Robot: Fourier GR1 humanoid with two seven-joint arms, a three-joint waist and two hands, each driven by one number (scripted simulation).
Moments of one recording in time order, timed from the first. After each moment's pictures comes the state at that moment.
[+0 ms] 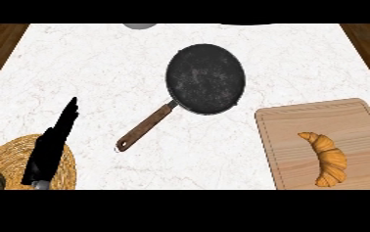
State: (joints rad) left arm 0.06 0.46 -0.21 -1.54 0.07 0.26 0.10; right arm 0.27 -0.80 -0.26 -1.61 -0.16 -0.08 0.32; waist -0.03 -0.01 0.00
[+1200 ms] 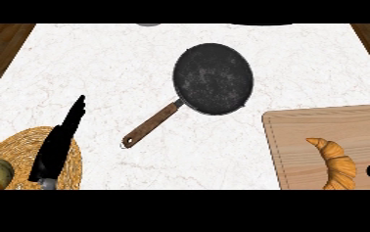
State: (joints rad) left arm 0.05 0.39 -0.19 -1.55 0.00 0.20 0.10; right arm -0.05 -0.92 -0.04 -1.74 -0.26 0.35 0.92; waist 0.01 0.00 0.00
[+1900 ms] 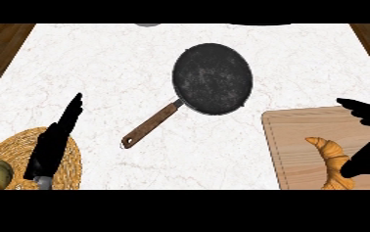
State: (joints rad) left arm 0.05 0.38 -0.14 -1.57 -0.01 0.15 0.12; right arm -0.16 -0.87 0.14 -1.66 -0.25 0.40 1.00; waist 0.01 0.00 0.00
